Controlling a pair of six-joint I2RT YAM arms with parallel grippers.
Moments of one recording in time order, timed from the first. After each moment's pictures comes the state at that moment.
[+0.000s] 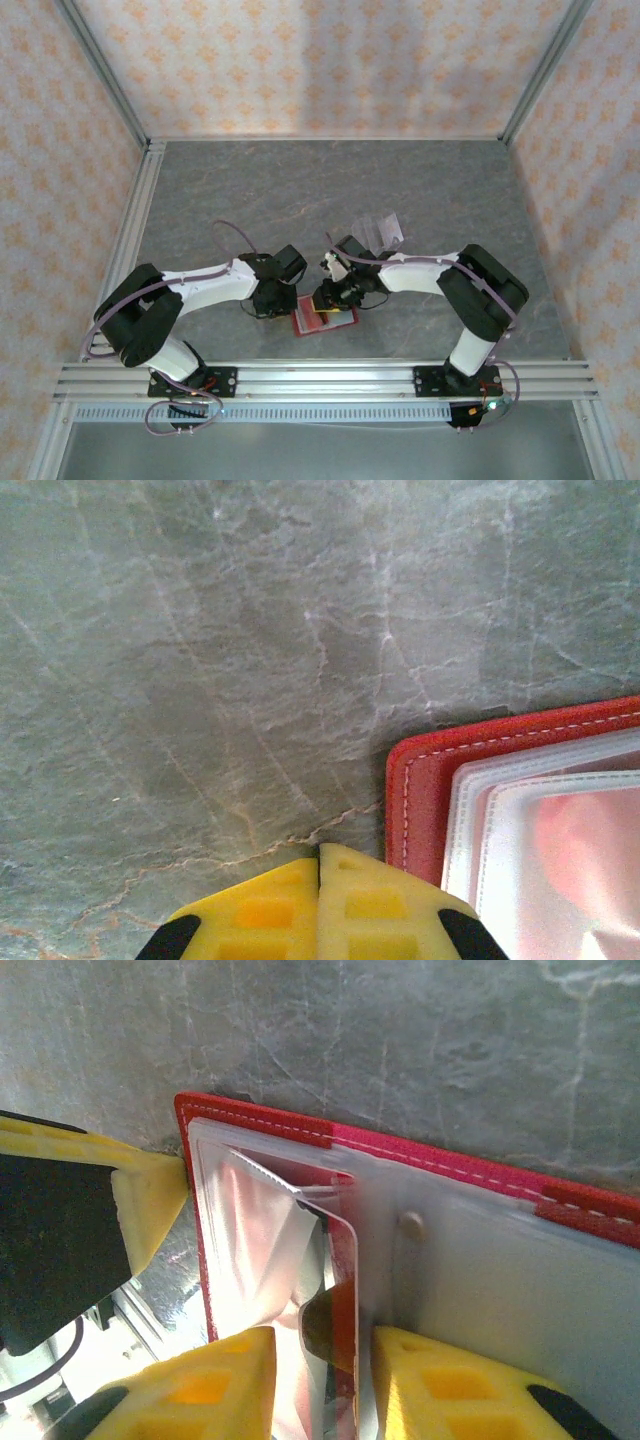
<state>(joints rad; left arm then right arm) -0.74 1.53 0.79 -0.68 0.09 -0.96 0.80 1.70 0.83 -0.24 -0.61 0.66</state>
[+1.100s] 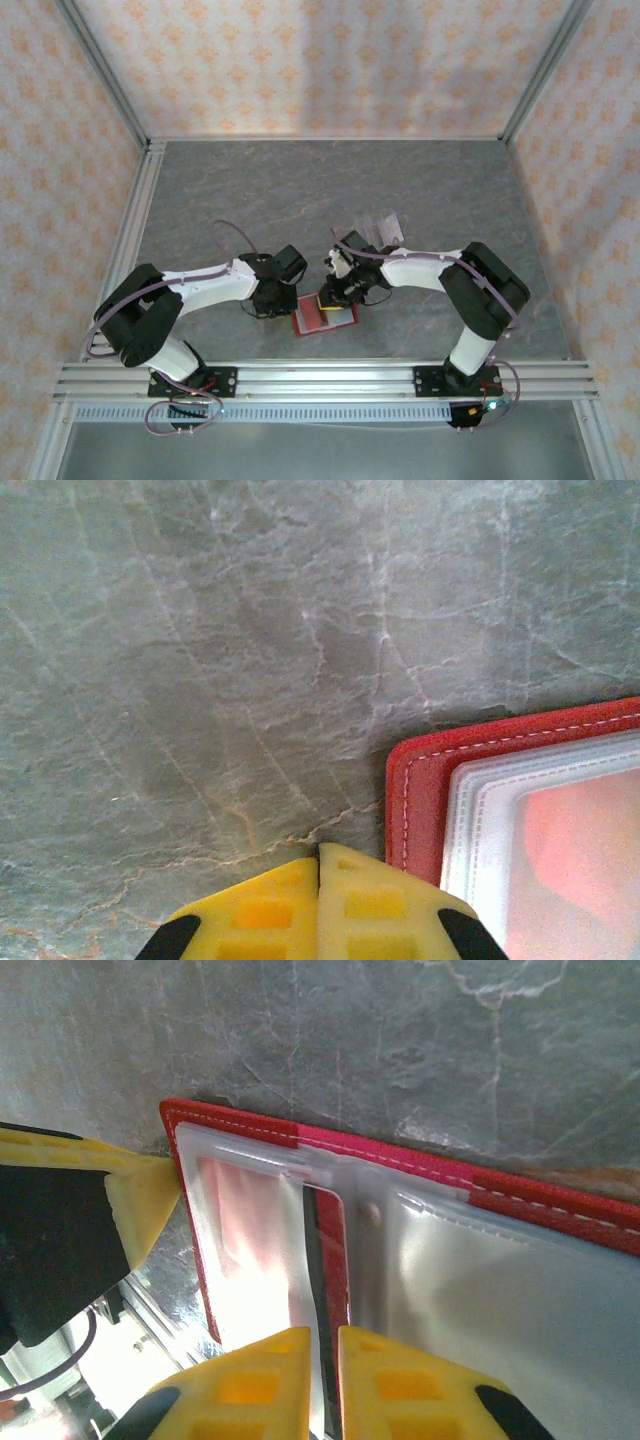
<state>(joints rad) -0.74 1.53 0.79 -0.68 0.09 -0.96 0.76 1.71 0.85 -0.31 -0.64 0.65</state>
